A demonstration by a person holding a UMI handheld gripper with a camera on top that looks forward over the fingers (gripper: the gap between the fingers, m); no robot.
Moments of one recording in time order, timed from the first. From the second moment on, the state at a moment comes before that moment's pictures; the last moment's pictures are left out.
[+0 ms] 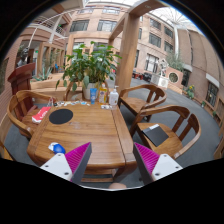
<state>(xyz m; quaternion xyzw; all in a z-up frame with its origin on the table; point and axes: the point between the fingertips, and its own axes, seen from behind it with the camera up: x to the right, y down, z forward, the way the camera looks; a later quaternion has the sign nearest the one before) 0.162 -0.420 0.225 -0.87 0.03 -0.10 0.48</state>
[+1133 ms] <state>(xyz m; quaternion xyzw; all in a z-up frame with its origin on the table) -0.069 -0.274 -0.005 -0.88 -0.12 0.04 0.46</state>
